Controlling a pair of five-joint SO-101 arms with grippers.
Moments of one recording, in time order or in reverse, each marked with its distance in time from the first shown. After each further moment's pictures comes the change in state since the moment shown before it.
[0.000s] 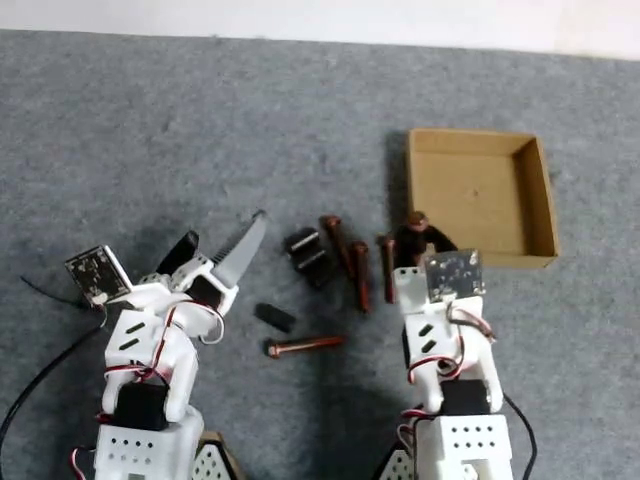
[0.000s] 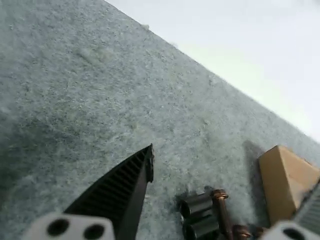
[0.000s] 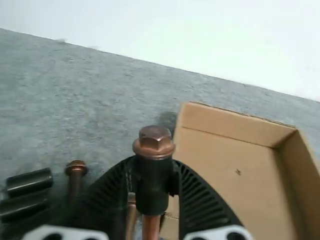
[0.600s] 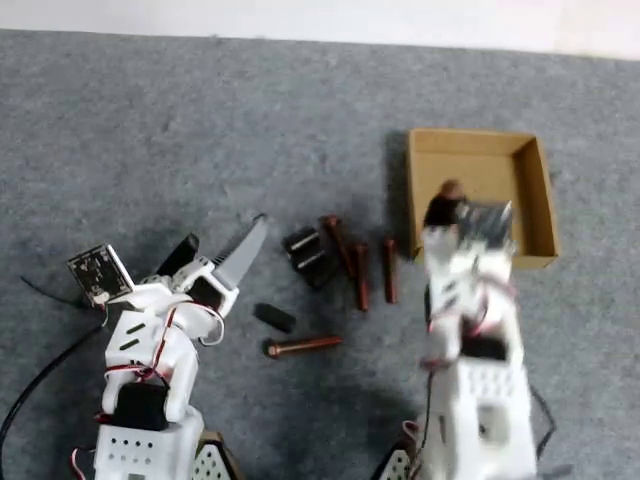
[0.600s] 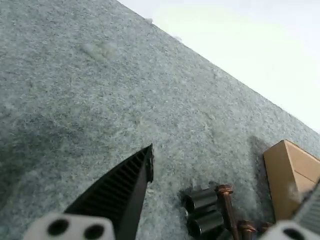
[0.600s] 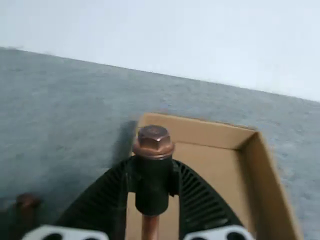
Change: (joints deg) left arm 0.0 0.0 0.0 1.4 -0.2; right arm 8.0 36.2 -24.4 -9.1 0.0
